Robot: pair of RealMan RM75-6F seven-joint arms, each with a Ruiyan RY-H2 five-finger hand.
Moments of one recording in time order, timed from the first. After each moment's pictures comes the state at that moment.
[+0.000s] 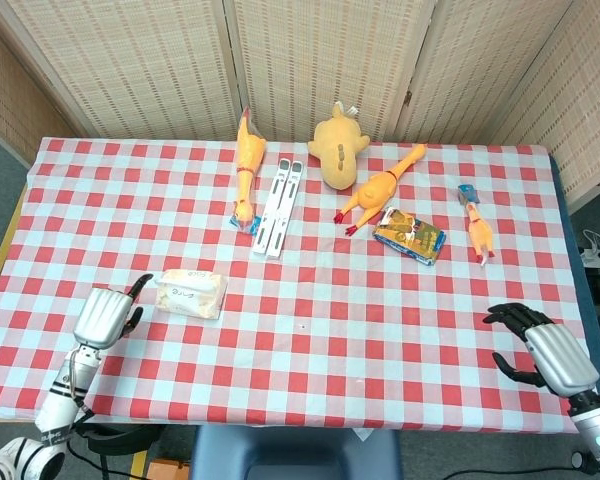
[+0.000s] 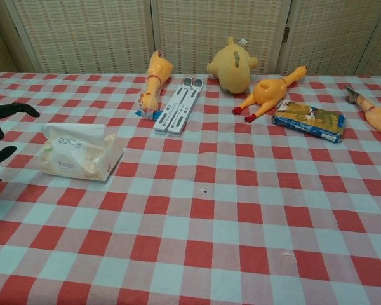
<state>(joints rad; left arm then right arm) -0.42 -1.56 -0.12 -1.07 1.53 1.29 0.16 0.18 -0.97 -0.06 -1.62 -1.65 1.34 0.31</state>
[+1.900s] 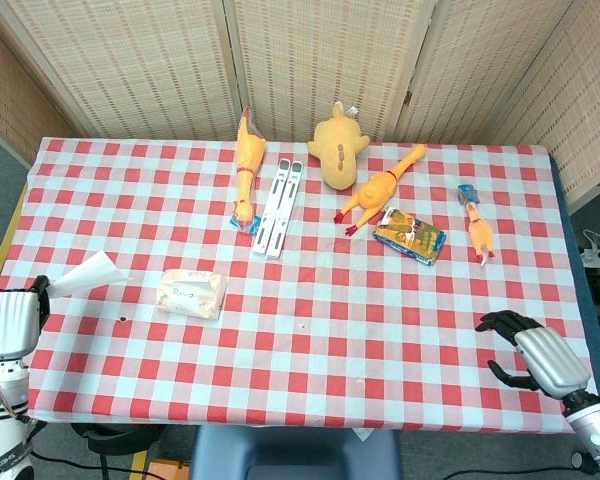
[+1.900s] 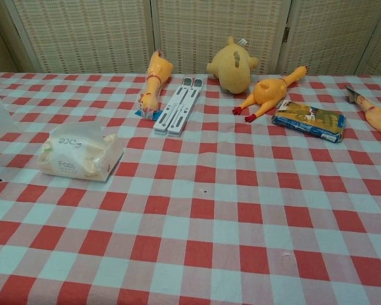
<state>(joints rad) -0.27 -1.46 -0.18 -1.12 1.43 1.64 0.30 0.22 -0.94 -0.08 -1.65 -1.65 1.25 0.30</state>
